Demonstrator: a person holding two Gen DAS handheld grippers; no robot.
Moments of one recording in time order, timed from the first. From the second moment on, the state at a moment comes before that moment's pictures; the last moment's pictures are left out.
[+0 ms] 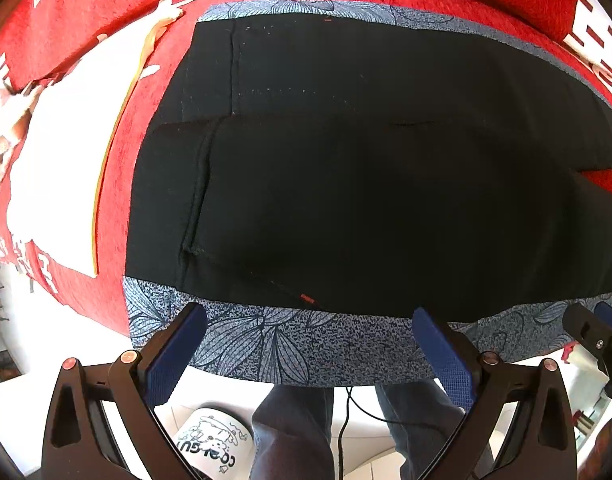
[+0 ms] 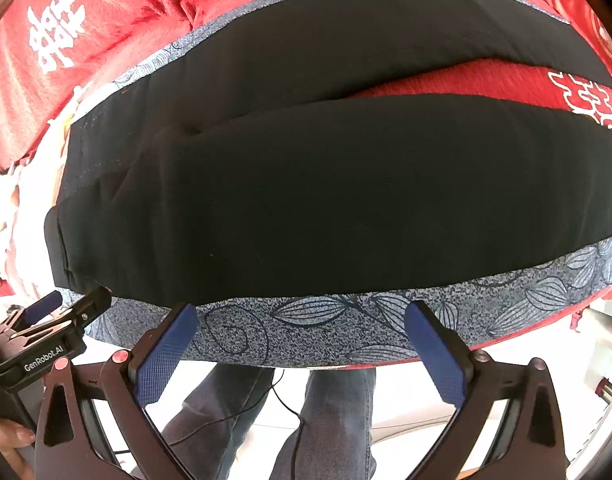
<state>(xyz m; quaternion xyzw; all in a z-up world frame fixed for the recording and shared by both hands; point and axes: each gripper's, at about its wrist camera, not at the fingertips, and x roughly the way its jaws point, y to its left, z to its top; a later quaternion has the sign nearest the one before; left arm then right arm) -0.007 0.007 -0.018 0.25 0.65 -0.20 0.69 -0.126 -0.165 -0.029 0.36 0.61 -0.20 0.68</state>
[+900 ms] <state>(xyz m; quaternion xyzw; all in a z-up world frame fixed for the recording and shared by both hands) -0.027 0.000 -0.024 0.26 0.64 -0.19 0.69 -0.126 -0.174 -0.031 0.36 0.60 -0.18 0.69</state>
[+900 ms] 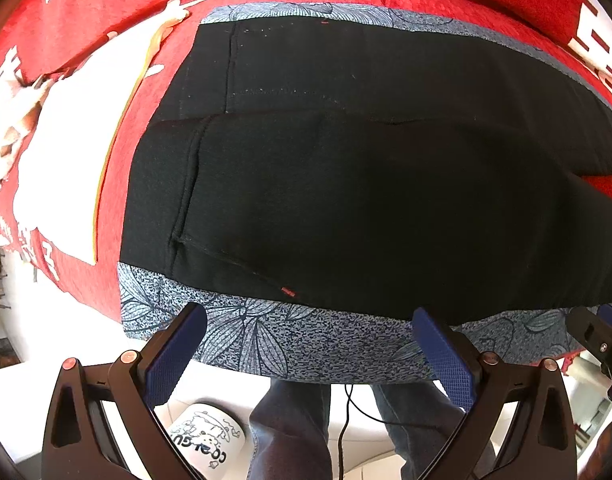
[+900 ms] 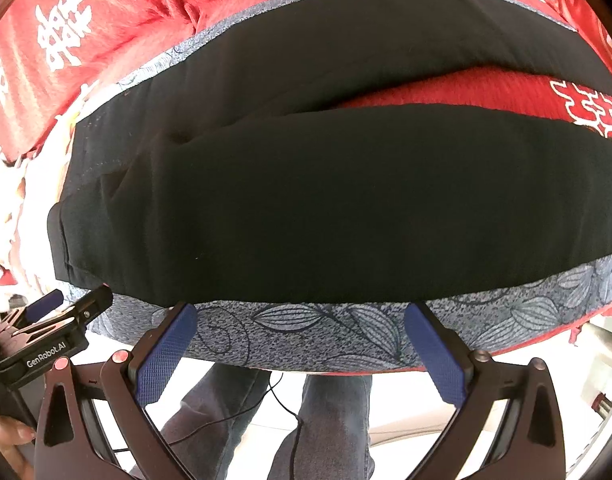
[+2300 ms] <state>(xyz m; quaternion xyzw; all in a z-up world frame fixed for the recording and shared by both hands) 0.037 0.150 -0.046 0.03 0.68 -0.26 0.69 -0.101 -0.042 -0.096 0.58 0.50 0.05 0.64</state>
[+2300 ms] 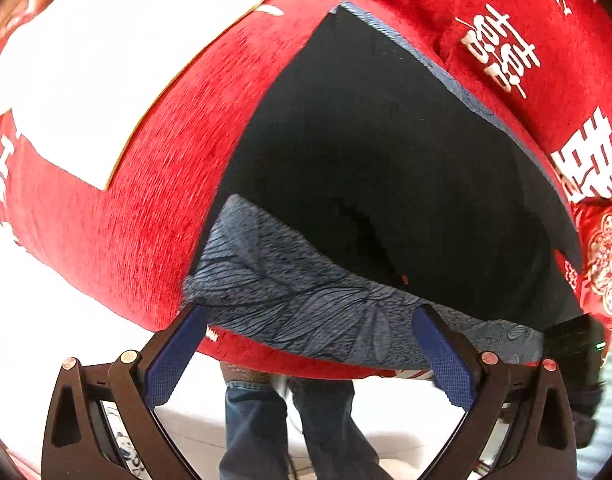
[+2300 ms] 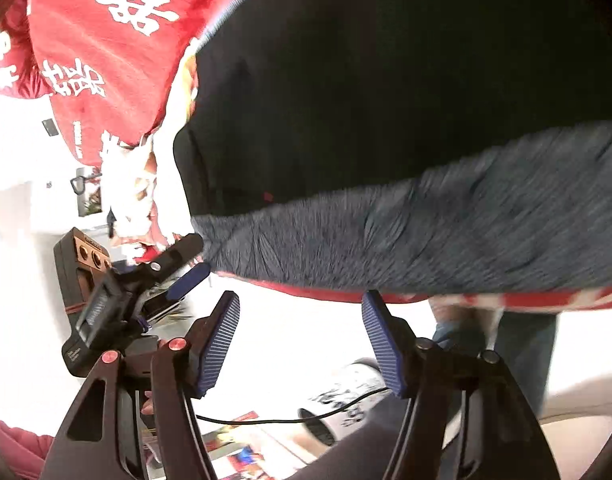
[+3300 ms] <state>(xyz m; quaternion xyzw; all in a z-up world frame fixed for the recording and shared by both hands) 0.034 0.167 -0.082 -0.13 0.73 -0.28 0.61 -0.114 -0.044 -0.105 0.69 0.38 0.07 0.62</state>
